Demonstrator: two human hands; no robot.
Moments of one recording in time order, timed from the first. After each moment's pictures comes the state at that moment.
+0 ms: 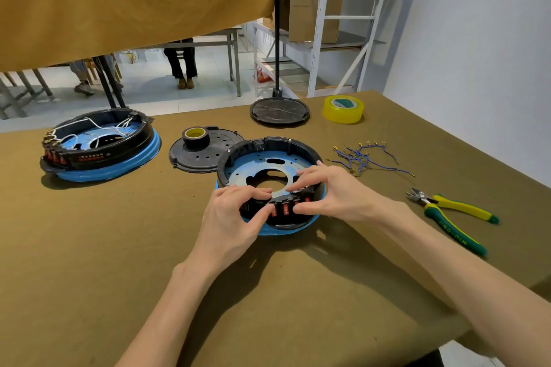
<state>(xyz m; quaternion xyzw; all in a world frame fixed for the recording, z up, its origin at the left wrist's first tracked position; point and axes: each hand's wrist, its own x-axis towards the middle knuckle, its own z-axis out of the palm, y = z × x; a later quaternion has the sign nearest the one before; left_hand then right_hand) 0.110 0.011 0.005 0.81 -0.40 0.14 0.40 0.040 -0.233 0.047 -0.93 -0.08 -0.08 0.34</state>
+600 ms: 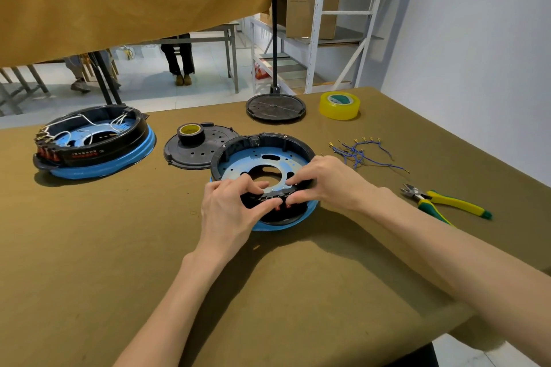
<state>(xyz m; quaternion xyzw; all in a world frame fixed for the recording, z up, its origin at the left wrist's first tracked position) 0.107 -0.007 0.004 0.83 -0.34 0.18 0.41 0.049 -0.238 0.049 -0.97 -0.12 -0.12 0.17</state>
